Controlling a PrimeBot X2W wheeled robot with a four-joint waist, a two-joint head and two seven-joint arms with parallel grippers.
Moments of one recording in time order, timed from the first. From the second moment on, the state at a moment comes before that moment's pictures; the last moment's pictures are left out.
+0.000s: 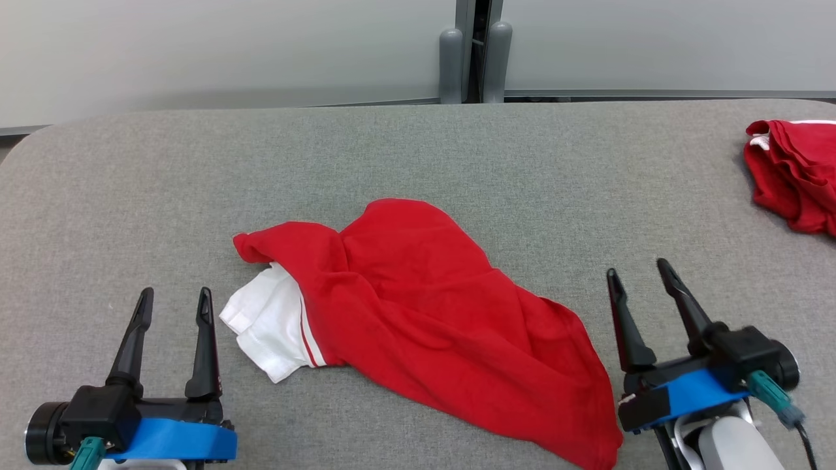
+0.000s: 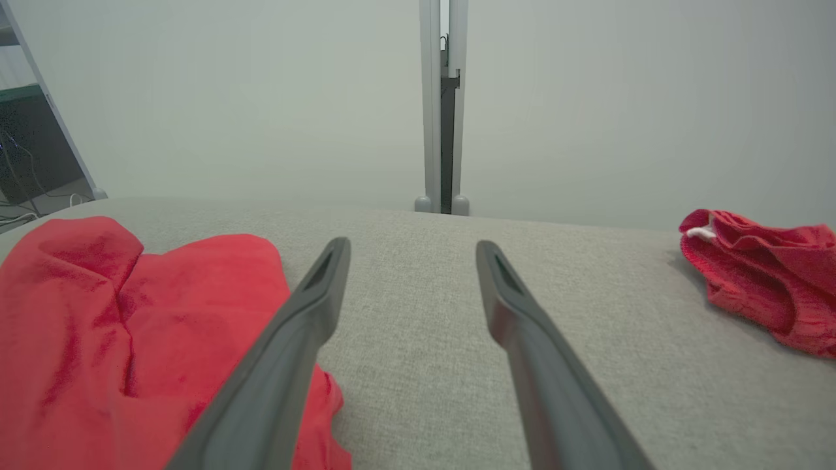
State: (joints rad) left arm -0.10 0.05 0.06 0.11 -0.08 -0.09 -0.26; right arm -0.16 -0.13 0.07 0.22 0.10 0.13 -0.26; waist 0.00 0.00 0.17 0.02
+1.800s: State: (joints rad) left arm -0.13 0.05 0.00 0.14 -0.14 -0.07 -0.26; right arm -0.51 -0.24 0.06 0.62 0.10 0.13 -0.24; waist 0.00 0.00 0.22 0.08
